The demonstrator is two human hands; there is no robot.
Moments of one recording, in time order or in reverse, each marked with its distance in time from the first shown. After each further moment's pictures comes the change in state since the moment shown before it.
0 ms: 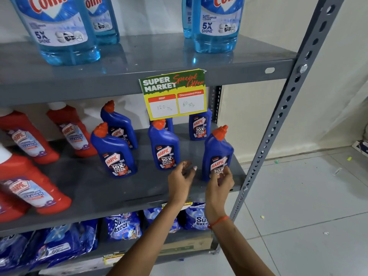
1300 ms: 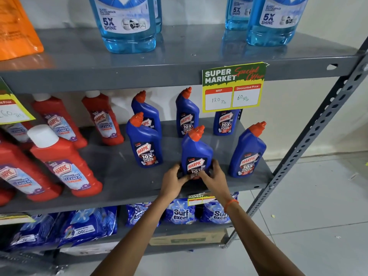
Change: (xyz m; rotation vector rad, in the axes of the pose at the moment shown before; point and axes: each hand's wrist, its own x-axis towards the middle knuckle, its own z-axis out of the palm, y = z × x) left_hand 0.016 -0.061 -0.098 0.130 -0.204 -0.084; right_hand -0.013 0.027 0.047 -0.350 -0.648 -0.162
